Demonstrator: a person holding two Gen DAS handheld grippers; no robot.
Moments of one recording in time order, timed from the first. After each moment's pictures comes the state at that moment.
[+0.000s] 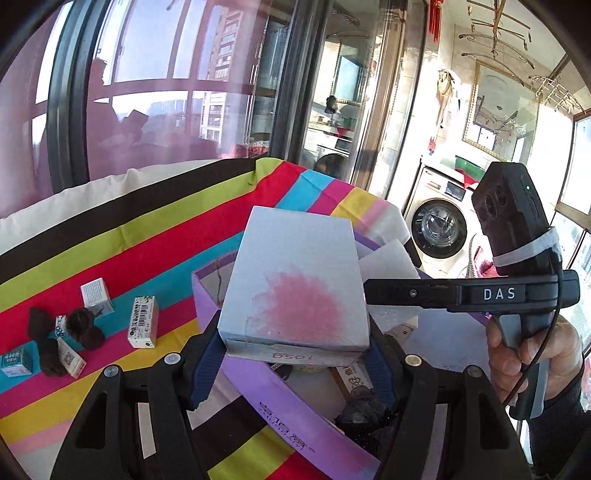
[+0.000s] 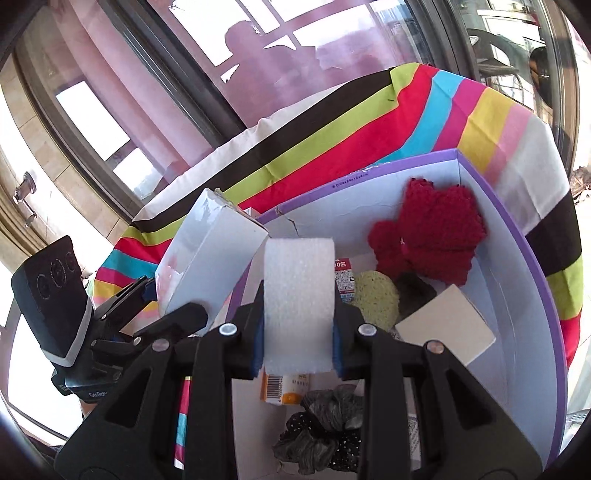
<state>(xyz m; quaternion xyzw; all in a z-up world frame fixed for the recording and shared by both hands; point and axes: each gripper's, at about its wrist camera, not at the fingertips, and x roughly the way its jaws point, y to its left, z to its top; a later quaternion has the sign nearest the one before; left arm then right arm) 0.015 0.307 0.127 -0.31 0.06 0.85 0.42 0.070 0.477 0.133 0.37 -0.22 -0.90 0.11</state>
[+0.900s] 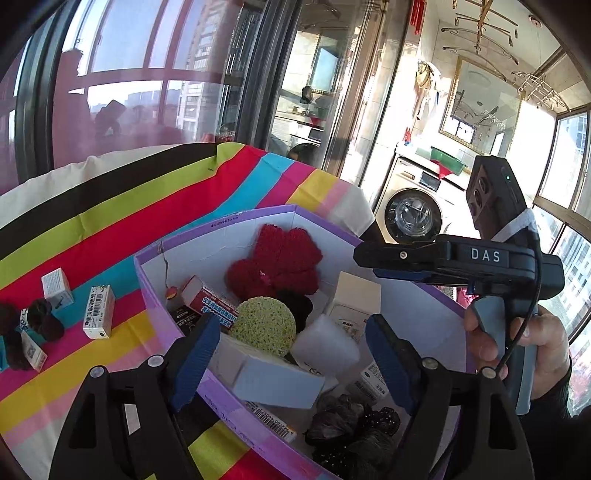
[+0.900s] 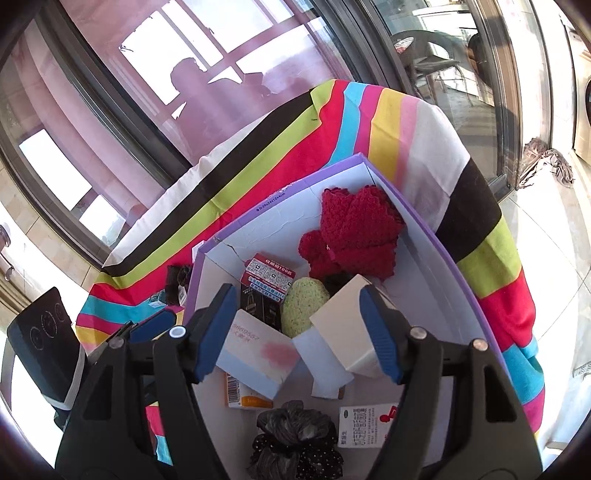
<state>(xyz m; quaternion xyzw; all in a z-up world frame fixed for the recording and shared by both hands) 0.031 0.325 0.116 -0.32 0.05 0.82 0.46 0.098 0.520 0.126 0.35 -0.27 -0.90 0.01</state>
